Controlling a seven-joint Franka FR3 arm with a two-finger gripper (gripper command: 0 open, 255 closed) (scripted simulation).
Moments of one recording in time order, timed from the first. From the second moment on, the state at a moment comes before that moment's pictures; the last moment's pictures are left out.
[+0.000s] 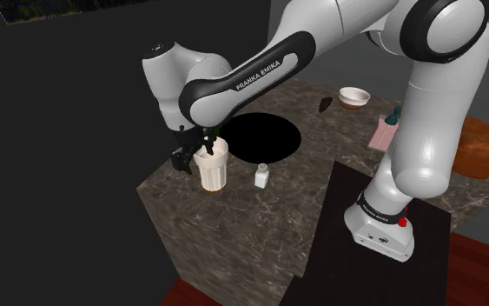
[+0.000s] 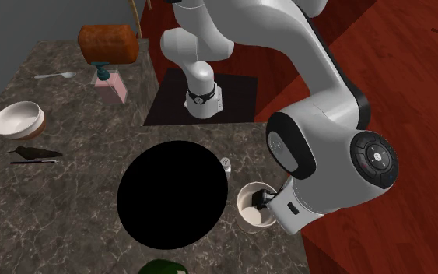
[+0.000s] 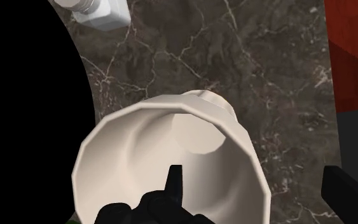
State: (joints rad) arm 0.17 0.25 0.44 -1.87 -0.20 1.98 0.69
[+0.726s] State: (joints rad) arm 0.17 0.25 0.44 -1.87 -0.20 1.98 0.69
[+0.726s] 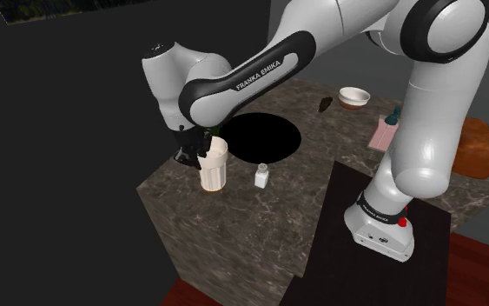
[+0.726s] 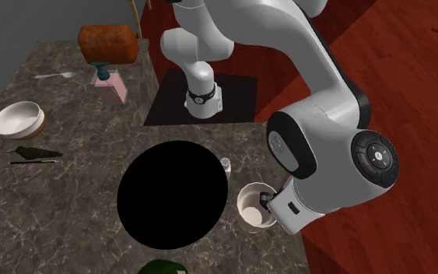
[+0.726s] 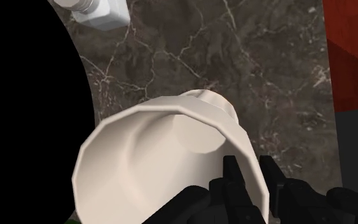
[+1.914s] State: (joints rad) arm 0.17 0.19 0.45 -1.72 -0.16 1.77 0.65
